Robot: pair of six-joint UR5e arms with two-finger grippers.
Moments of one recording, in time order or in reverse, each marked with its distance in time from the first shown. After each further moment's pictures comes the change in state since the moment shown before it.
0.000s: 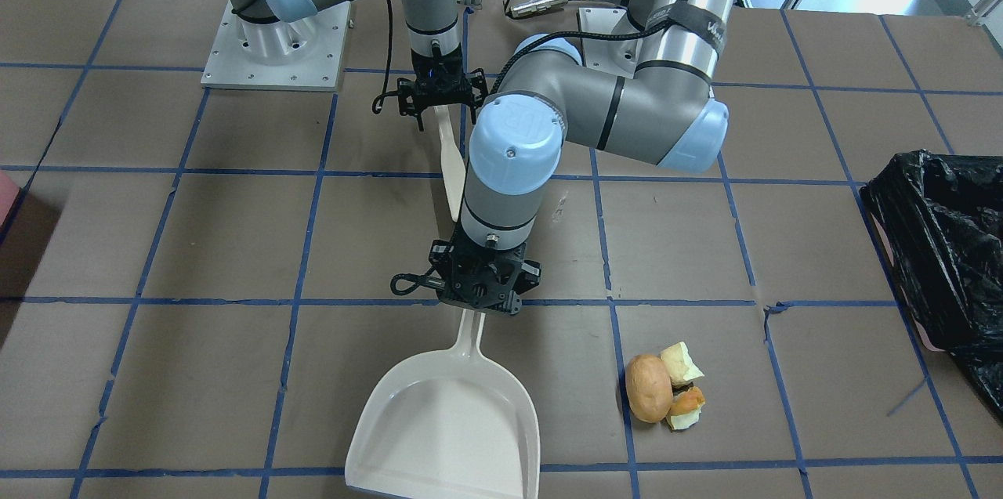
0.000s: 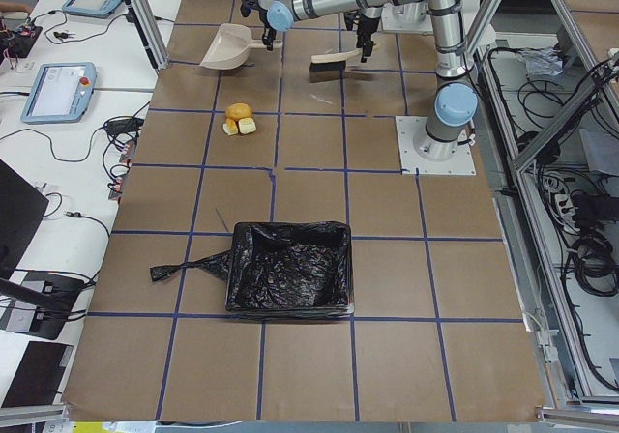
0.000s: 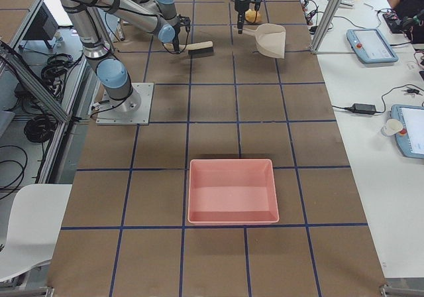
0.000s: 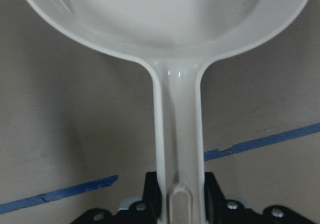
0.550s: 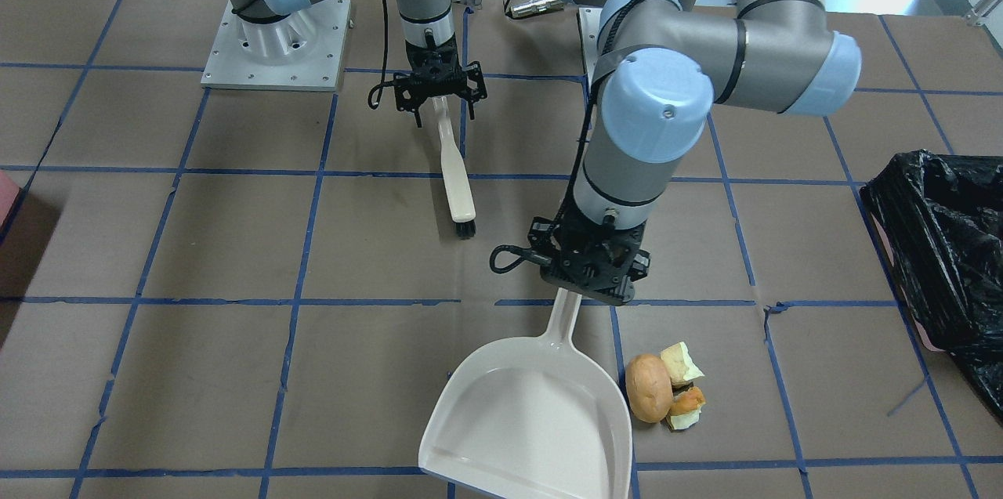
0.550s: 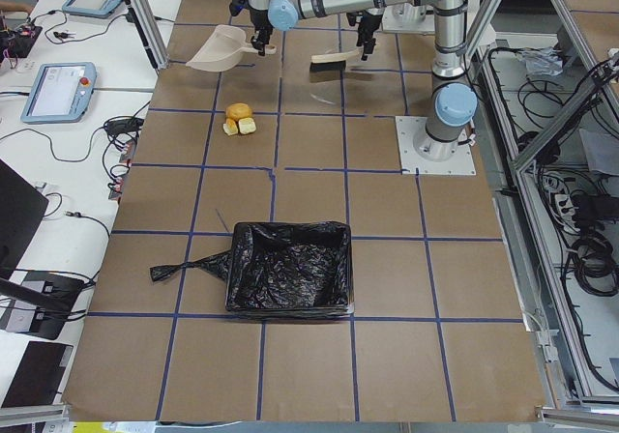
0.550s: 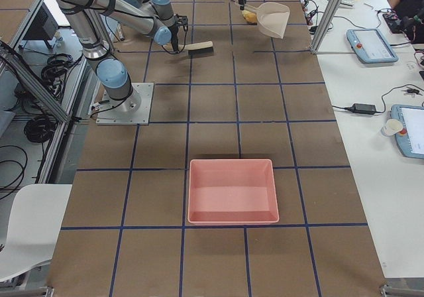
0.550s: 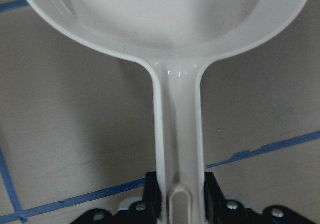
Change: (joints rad) left arm 0.159 0.127 0.000 -0.161 0.029 0.299; right arm 0.000 -0.040 0.046 -0.049 -0.003 -0.004
